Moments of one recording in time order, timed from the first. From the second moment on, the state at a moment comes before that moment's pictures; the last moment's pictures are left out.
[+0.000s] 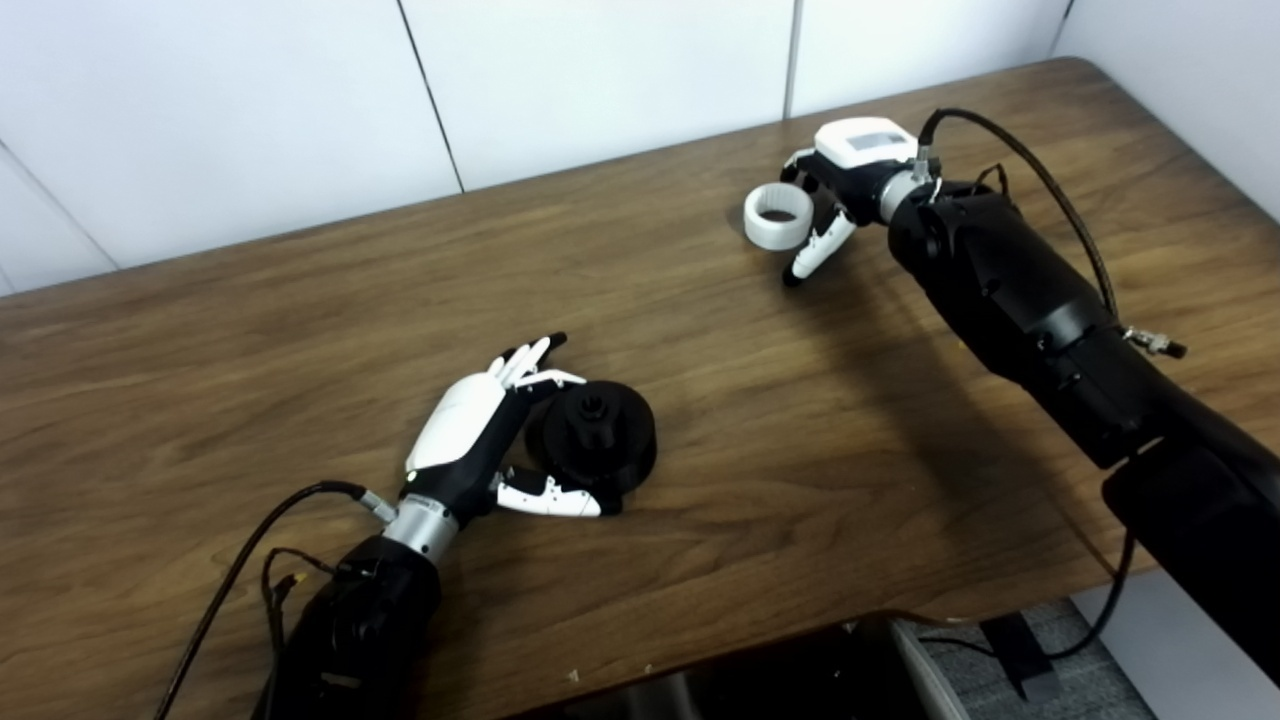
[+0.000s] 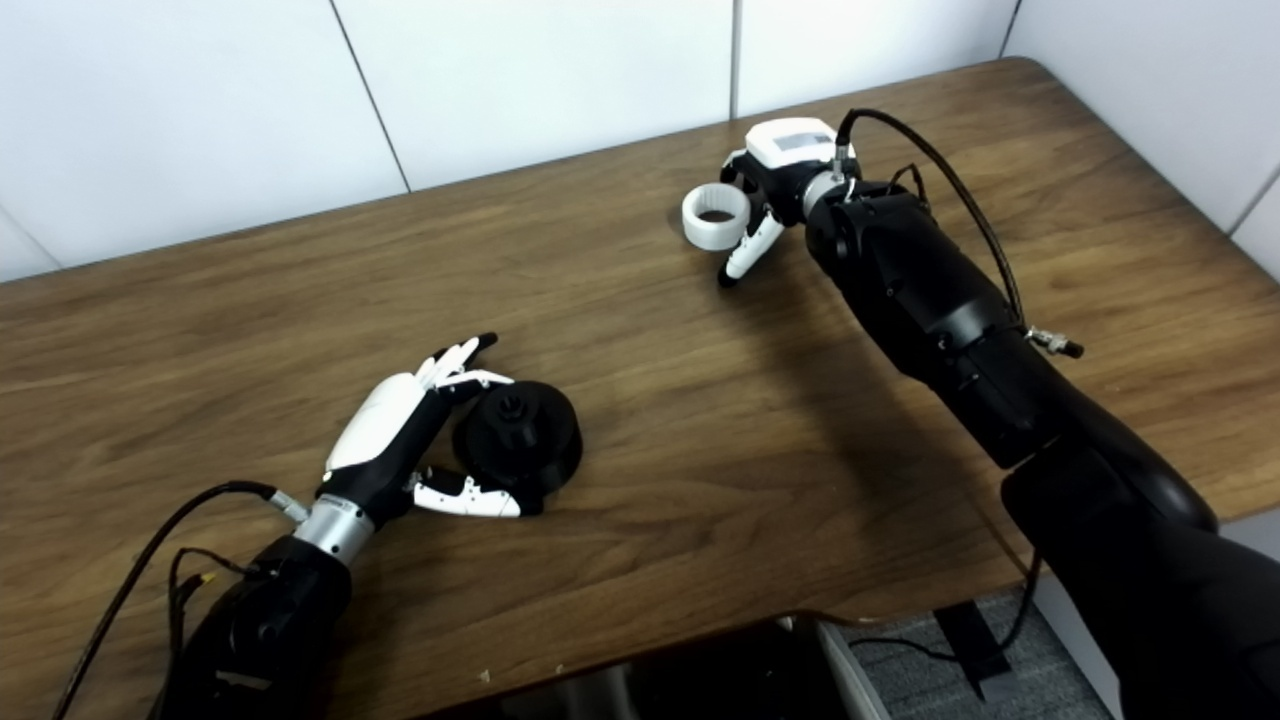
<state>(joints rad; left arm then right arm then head) -0.22 0.22 -0.40 0.05 0.58 -0.07 -0.16 -0.65 -0.51 0.36 0.33 -0.93 0.30 0.39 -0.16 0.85</state>
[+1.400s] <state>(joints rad) -0.22 0.21 -0.40 0.04 0.58 -0.06 -0.16 -0.66 -0.46 0.37 0.36 -0.90 0.29 0.25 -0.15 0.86</state>
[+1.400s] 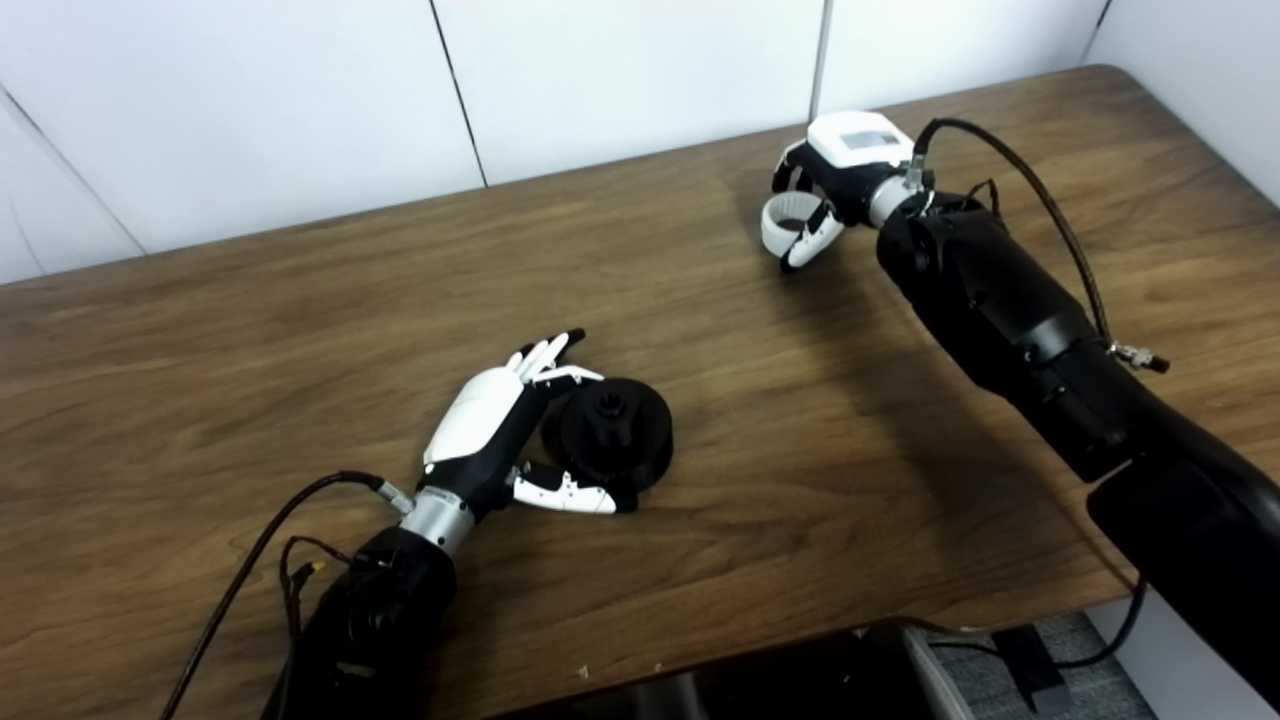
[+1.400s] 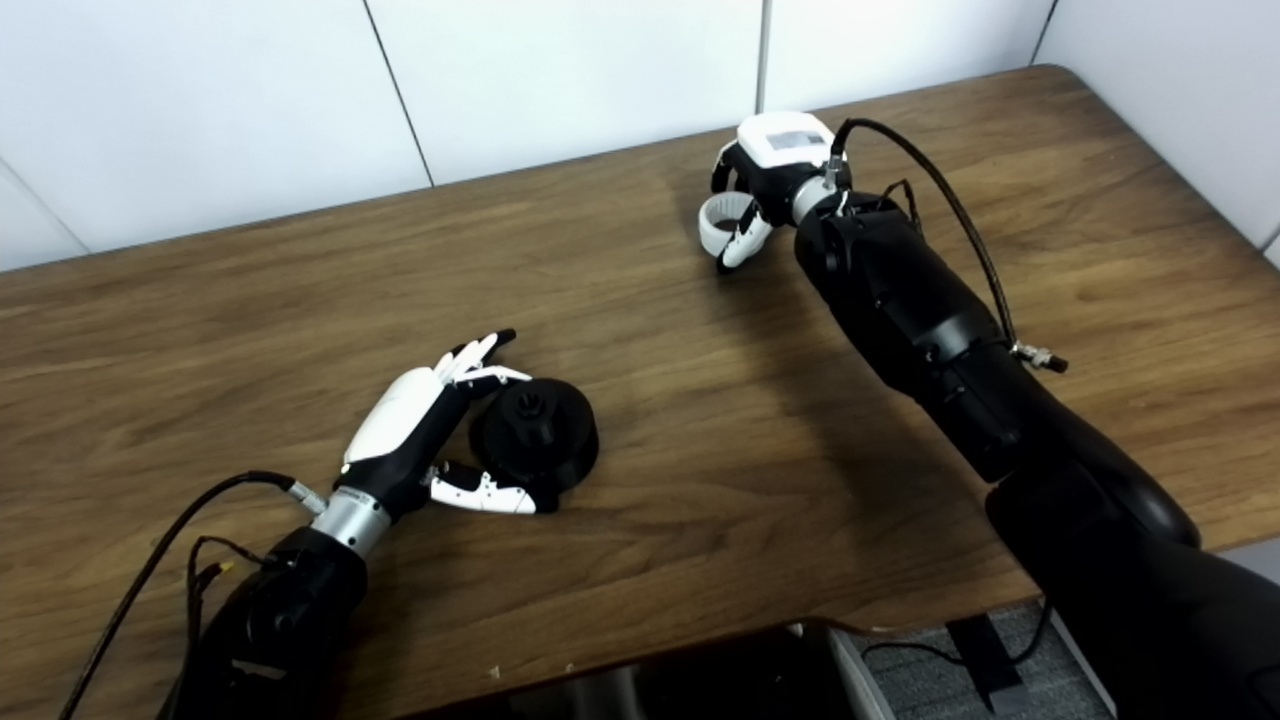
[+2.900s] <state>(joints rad) -0.21 0.21 -0.40 0.03 0.59 -0.05 -0.17 -0.64 -0.48 0.36 0.35 -0.87 0.26 0.18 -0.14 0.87</state>
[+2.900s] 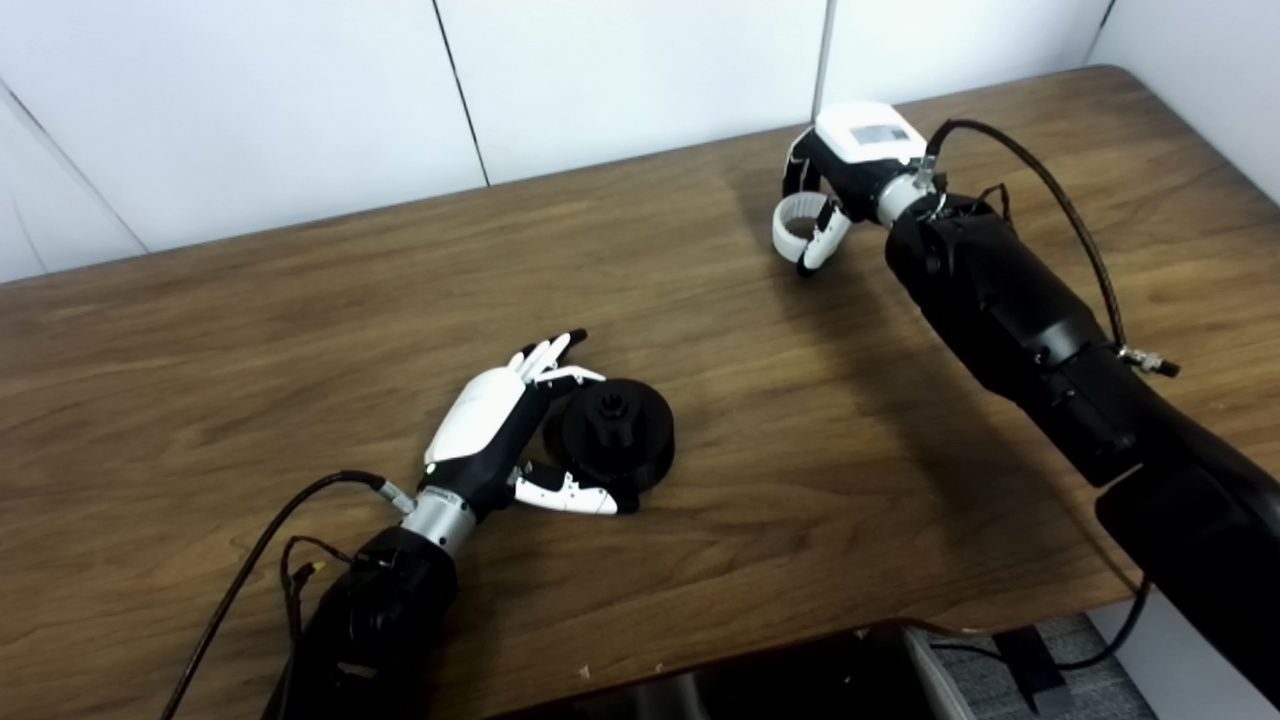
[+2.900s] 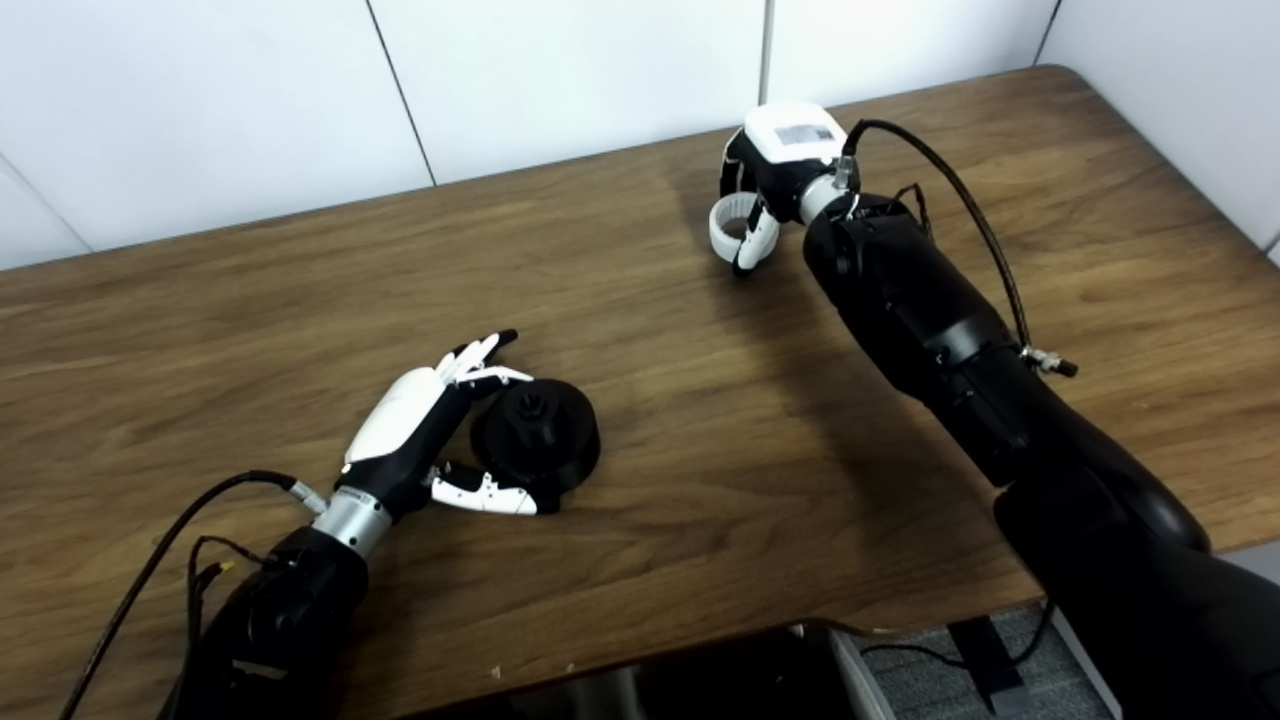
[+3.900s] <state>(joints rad) -0.21 0.21 -0.40 0.03 0.59 -0.06 -0.17 -0.62 -0.53 0.28 0.07 -0.91 0.30 0.27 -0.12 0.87</state>
